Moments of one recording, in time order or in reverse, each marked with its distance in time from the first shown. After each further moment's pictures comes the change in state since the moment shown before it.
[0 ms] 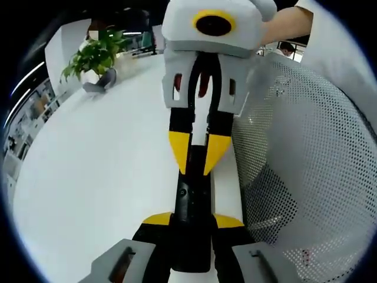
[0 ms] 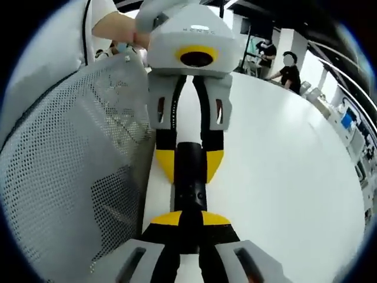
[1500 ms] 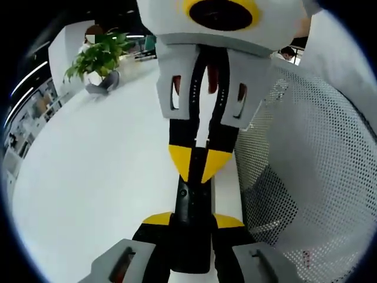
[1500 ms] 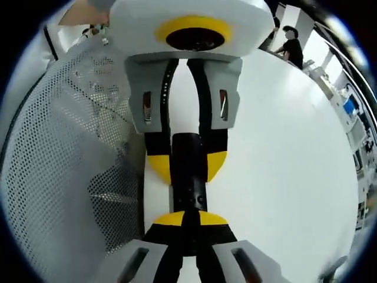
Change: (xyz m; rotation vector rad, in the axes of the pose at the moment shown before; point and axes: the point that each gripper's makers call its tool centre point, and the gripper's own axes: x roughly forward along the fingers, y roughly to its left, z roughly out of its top) left arm 0.002 0.001 -0.001 -0.017 -0.038 0.008; right arm 0.007 -0.001 0.002 0.072 0.247 -0.022
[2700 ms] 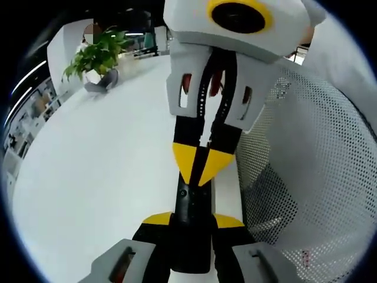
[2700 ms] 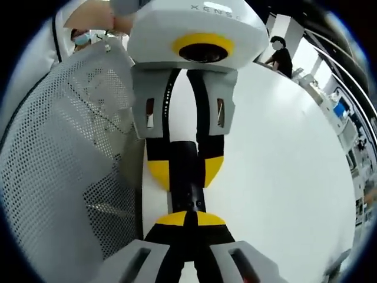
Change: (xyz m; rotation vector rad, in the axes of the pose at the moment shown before) left arm -0.002 -0.002 0.002 0.004 0.026 -0.005; right arm -0.001 -0.002 0.007 0.017 -0.111 -0.064
